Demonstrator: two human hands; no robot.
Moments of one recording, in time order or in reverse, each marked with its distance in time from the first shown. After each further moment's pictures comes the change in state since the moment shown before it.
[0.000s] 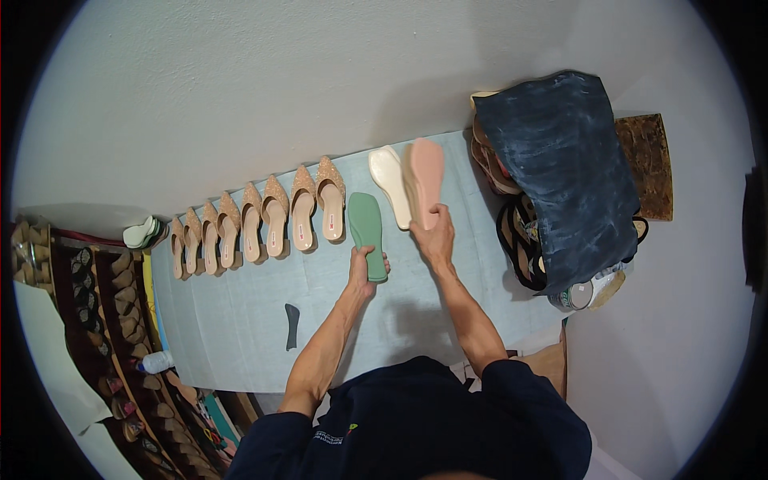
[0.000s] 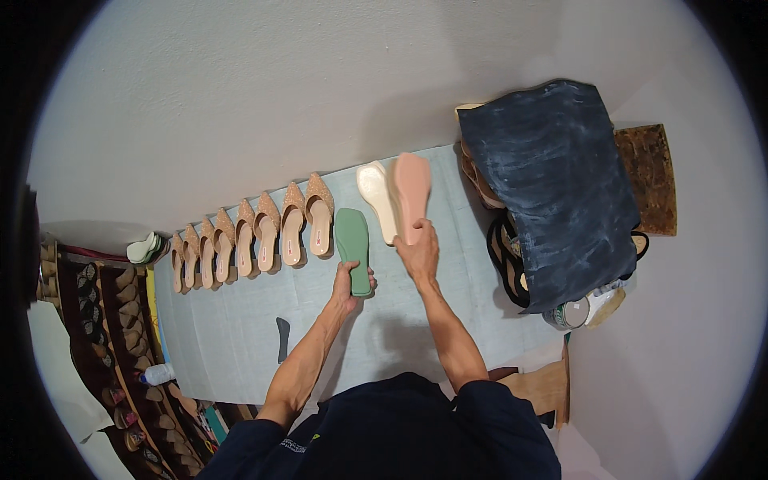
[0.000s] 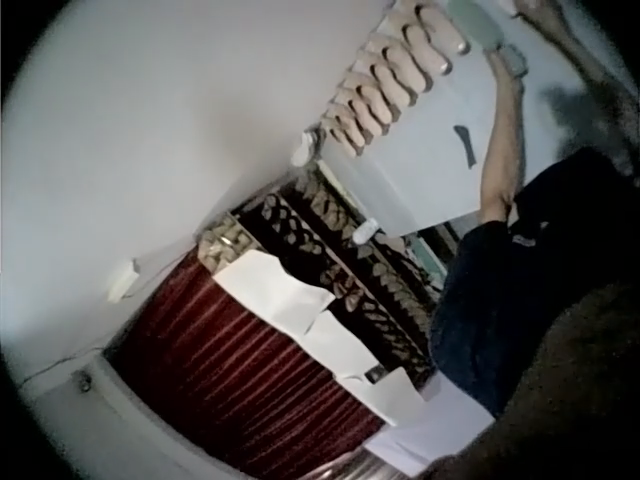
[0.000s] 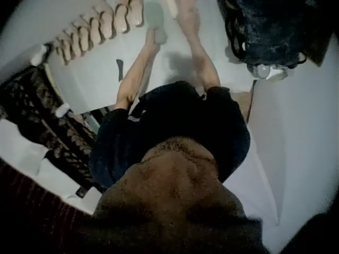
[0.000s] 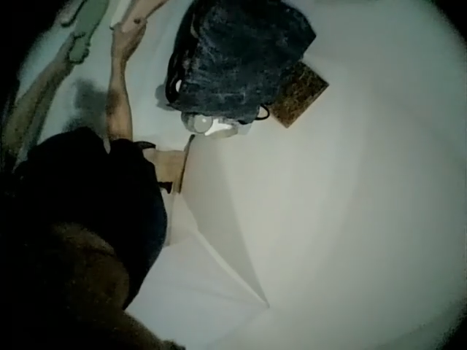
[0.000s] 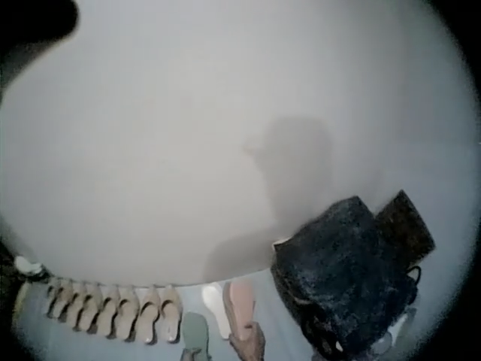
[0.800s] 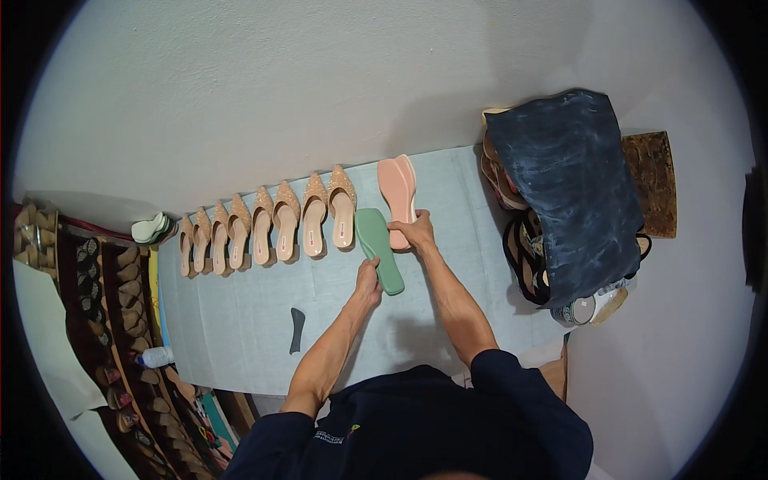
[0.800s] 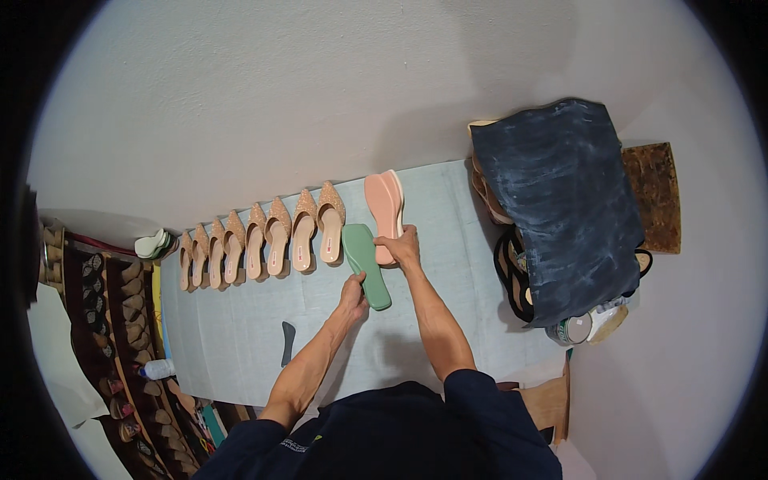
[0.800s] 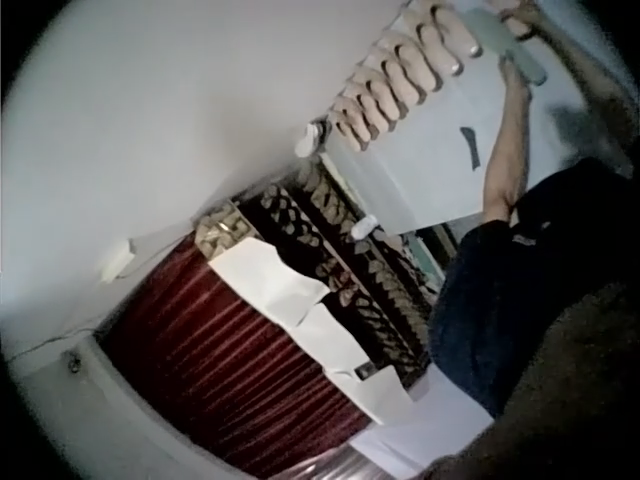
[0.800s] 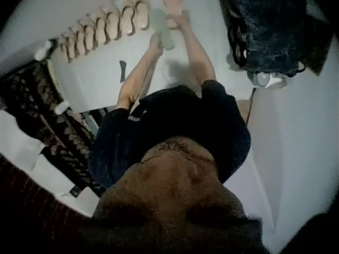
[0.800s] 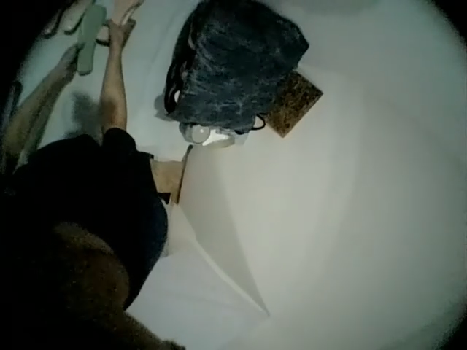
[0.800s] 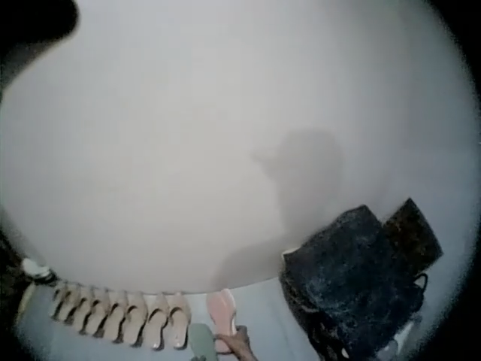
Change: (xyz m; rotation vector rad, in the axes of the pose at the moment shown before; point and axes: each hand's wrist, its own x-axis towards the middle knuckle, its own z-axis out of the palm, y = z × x) left_hand 0.011 -0.009 -0.020 0.044 0.074 -0.047; right_hand 0.035 -0.011 0.072 -0.006 -0.325 0.418
